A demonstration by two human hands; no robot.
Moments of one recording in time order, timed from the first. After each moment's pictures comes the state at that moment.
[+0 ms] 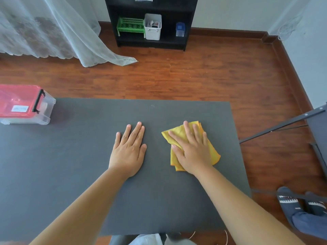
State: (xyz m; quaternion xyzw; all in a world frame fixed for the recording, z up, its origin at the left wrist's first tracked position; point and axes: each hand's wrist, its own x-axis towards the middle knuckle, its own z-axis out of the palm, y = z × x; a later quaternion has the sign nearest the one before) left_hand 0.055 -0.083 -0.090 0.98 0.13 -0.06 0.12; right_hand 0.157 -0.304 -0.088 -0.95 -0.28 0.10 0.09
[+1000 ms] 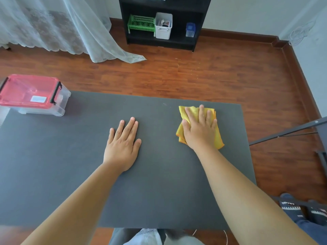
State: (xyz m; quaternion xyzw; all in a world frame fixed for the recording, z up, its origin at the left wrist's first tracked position) left_hand 0.034 -0.041 -0.087 0.98 0.17 -0.05 0.12; right_hand 0.205 -0.253 -0.080 -0.98 -0.14 0.11 0.09
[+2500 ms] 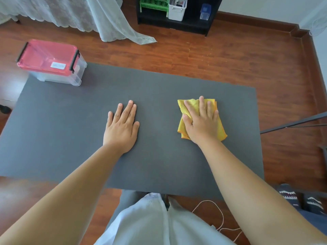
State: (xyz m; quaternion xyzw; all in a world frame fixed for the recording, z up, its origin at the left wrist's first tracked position) left_hand -0.016 -0.027 -0.088 0.97 0.21 -0.05 0.13; right_hand 0.147 -0.252 -0.079 -0.96 -0.22 0.13 0.06
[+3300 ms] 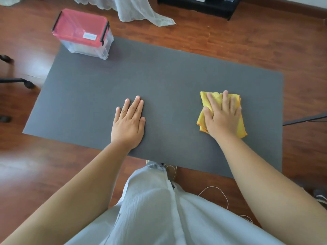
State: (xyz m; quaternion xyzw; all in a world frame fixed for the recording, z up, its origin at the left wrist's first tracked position) left_hand -0.101 -0.034 -0.082 0.96 0.25 -0.03 0.15; right_hand 0.100 -0.268 -0.078 -0.97 -0.21 0.11 0.05
